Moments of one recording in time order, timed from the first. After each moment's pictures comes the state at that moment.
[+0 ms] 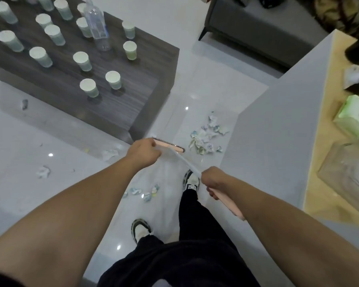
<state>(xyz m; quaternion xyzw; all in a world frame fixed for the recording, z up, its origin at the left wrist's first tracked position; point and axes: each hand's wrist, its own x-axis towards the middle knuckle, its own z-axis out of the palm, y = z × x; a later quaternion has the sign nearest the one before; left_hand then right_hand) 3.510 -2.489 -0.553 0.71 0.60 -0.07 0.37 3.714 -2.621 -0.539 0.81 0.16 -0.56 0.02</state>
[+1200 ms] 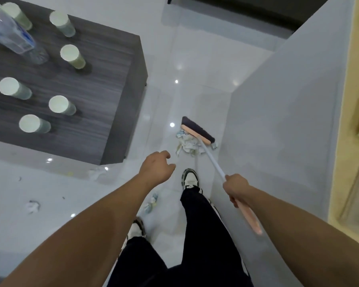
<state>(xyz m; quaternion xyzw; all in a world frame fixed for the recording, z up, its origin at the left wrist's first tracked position) 3.677 -2.400 -0.633 0.74 0.51 -0.19 0.40 3.880 -2.567 -0.616 0.84 0.12 -0.53 0.07</state>
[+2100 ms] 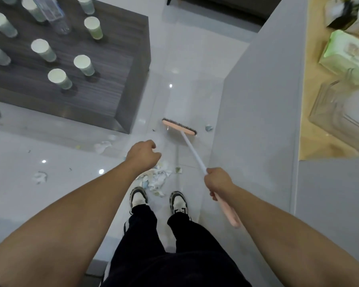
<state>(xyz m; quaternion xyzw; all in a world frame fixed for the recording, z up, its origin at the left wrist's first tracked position) 3.501 -2.542 -0.574 0.76 0.52 -0.15 0.36 3.672 -2.727 -0.559 0.86 0.08 -0.49 -0.09</state>
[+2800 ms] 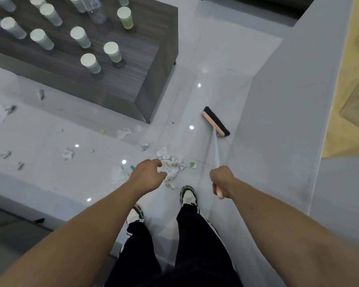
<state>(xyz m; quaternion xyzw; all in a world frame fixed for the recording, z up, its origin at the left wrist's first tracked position) 3.453 -2.651 -0.571 0.73 0.56 -0.17 0.36 3.673 -2.752 -0.611 0.80 -0.12 -0.57 -0.15</state>
